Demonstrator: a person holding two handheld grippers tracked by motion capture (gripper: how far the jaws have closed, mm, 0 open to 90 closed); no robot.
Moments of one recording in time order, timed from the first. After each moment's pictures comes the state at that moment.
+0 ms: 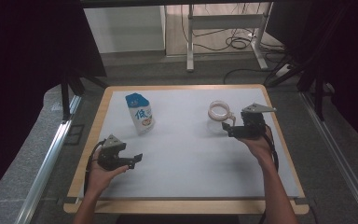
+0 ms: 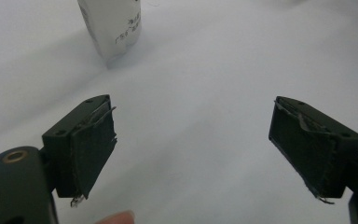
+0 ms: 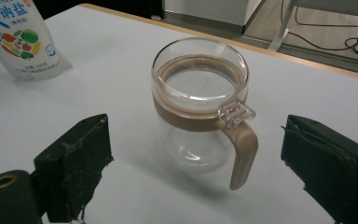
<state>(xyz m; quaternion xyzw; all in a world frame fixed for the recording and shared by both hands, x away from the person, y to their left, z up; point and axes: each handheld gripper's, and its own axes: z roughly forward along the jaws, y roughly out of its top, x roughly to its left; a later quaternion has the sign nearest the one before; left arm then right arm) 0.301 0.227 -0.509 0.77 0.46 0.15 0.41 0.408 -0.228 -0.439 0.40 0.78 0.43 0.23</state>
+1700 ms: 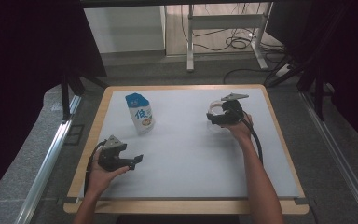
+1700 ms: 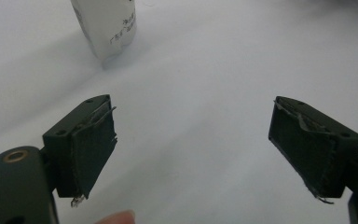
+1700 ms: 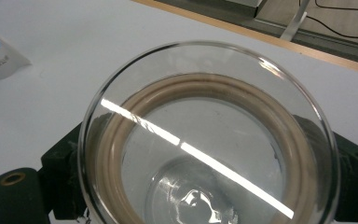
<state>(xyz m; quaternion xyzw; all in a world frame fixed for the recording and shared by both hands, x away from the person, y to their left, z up) 0.300 0.226 -0.510 0.78 0.45 0.16 0.41 0.487 -0.184 -0.477 0.40 0.80 0.40 0.20</state>
